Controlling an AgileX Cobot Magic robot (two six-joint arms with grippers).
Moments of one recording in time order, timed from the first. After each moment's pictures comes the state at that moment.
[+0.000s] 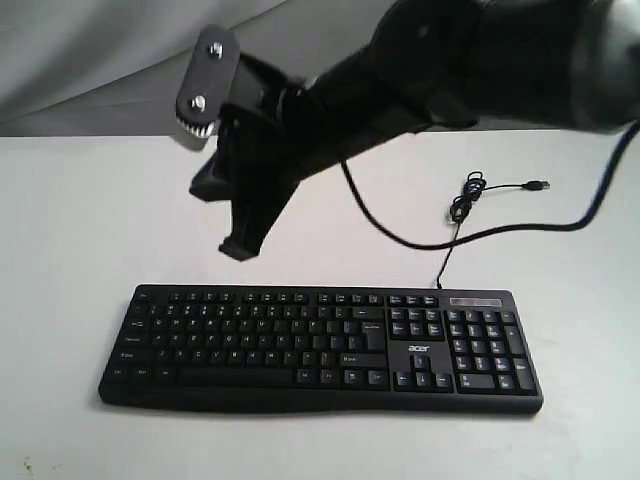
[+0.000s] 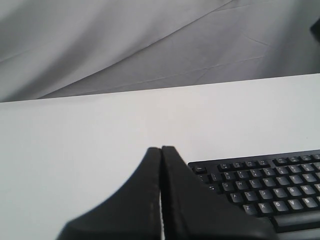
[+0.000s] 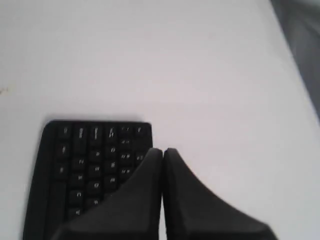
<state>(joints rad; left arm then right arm) -0.17 0.00 0.00 0.04 0.26 -0.02 0.69 1.79 -1.43 0.77 0.59 -1.37</state>
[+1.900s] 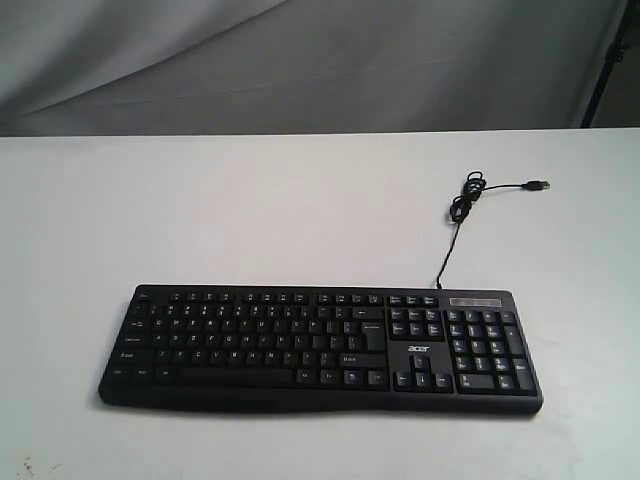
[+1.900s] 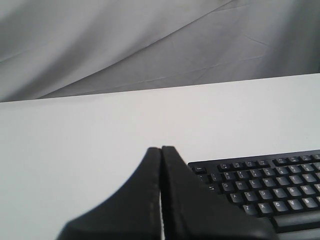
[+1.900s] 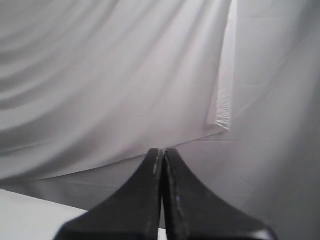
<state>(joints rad) -0.17 0.00 0.00 0.04 0.26 -0.02 0.33 0.54 -0.60 1.39 0.00 -1.43</state>
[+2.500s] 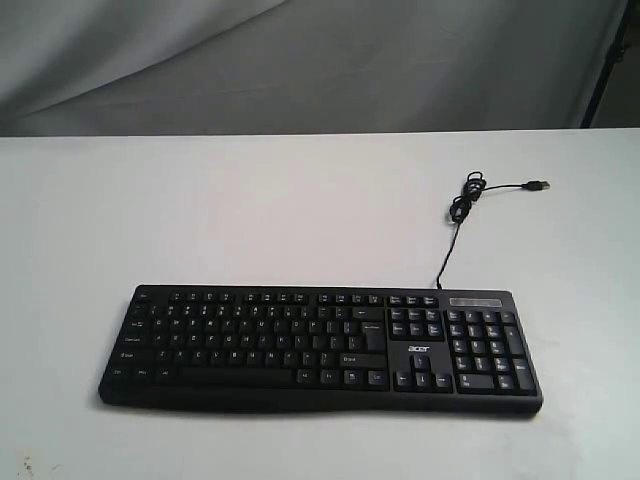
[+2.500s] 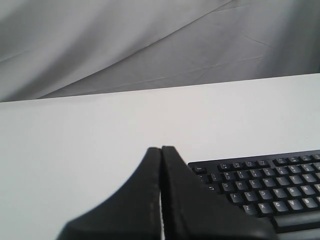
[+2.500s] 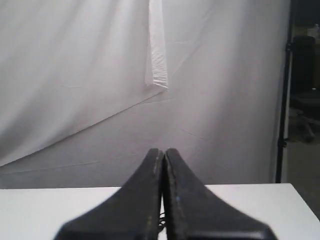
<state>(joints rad) -0.17 0.00 0.00 0.04 0.26 -0.02 0.11 0.37 -0.34 1.50 -0.05 -1.44</state>
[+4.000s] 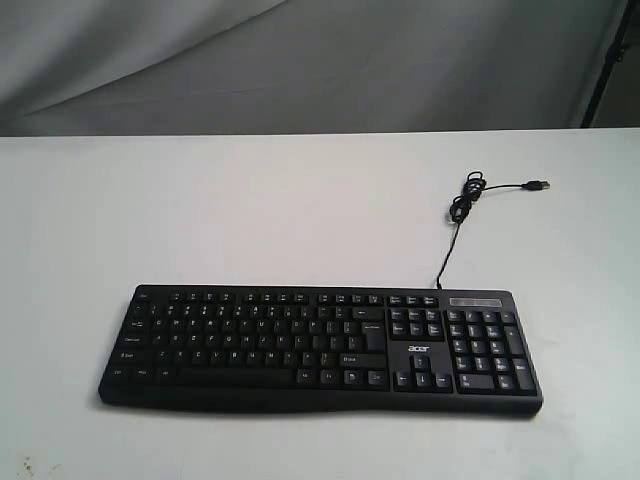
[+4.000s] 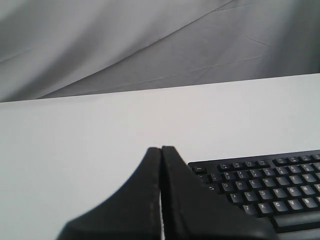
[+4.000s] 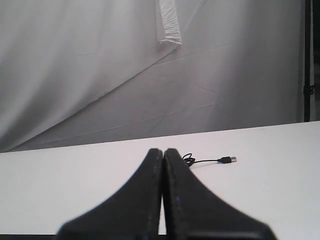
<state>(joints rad) -0.17 0.00 0.00 0.04 0.26 -0.02 0.11 0.14 -0.07 0.49 0.04 -0.31</state>
